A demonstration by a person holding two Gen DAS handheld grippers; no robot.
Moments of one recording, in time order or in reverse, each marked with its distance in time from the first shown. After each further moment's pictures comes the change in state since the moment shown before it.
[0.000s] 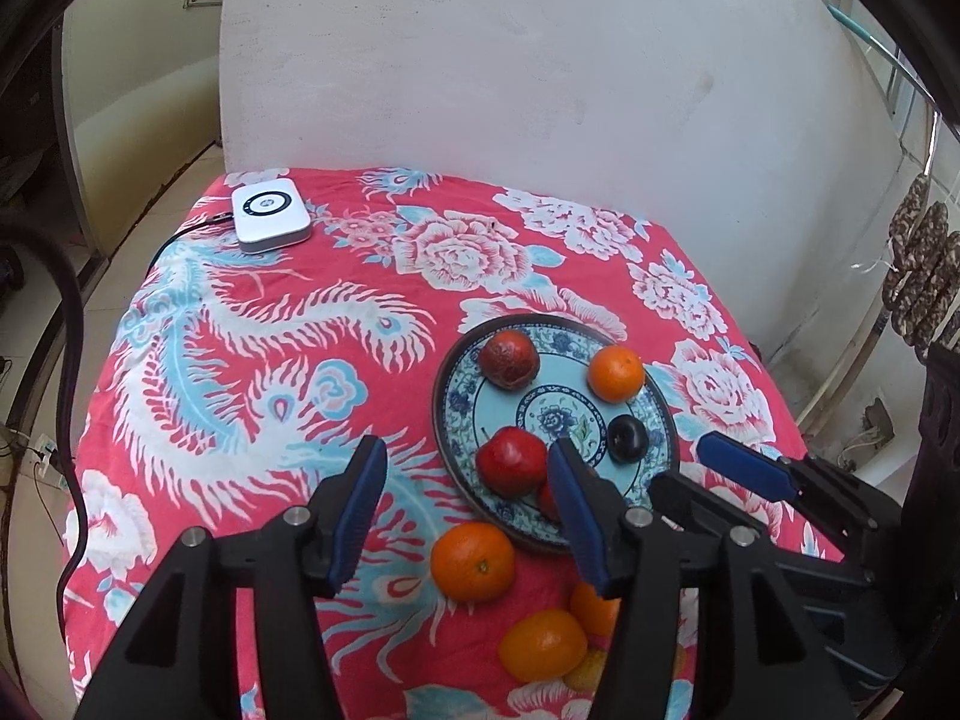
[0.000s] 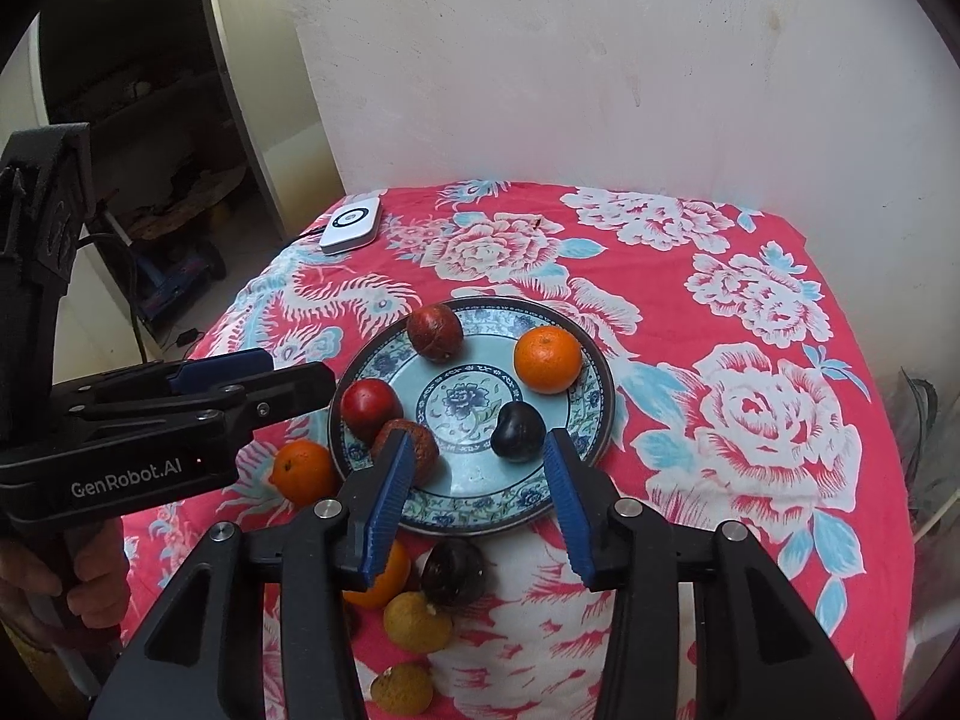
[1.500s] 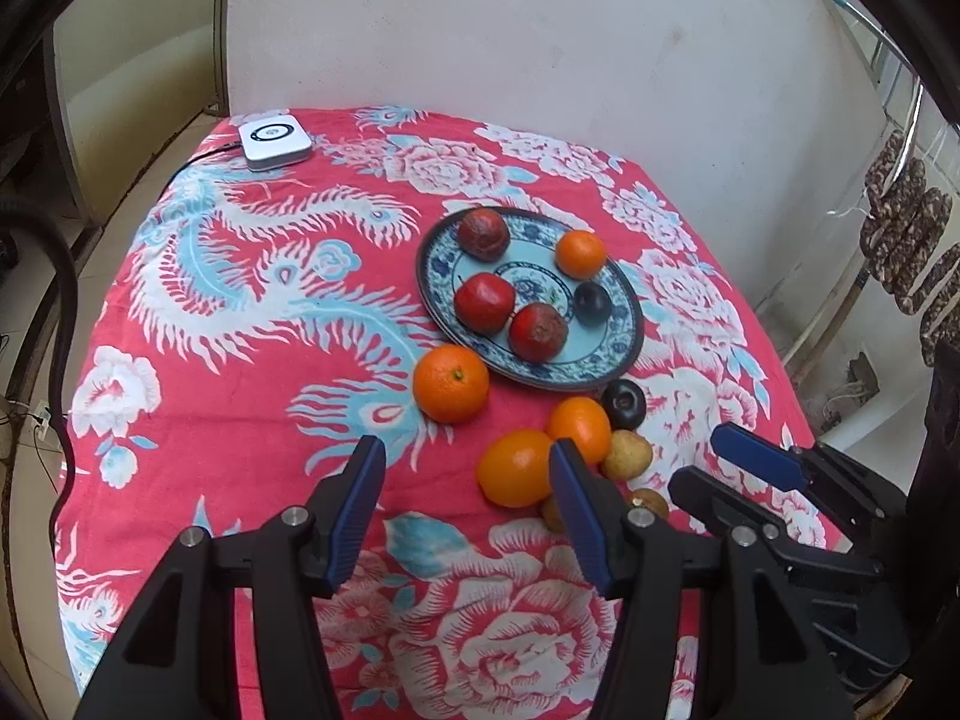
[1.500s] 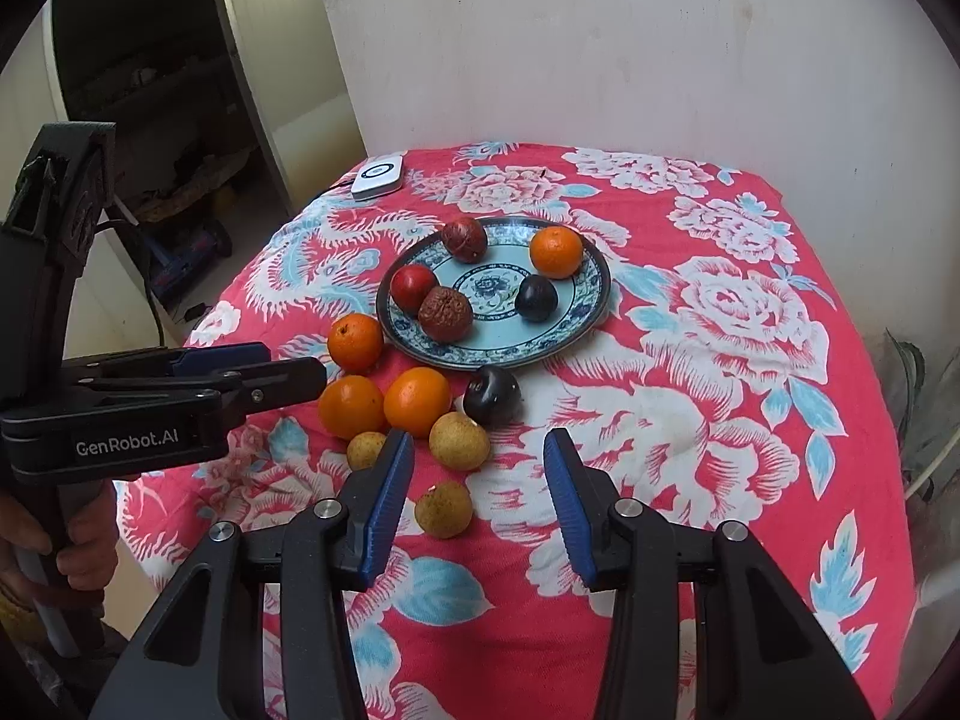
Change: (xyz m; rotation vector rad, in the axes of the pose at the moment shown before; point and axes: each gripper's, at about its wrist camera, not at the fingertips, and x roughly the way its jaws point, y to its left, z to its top) left arm -0.029 -0.009 -0.055 0.016 0.100 -0.030; right arm -0.043 0.014 -0.058 -0.005 0.048 0.002
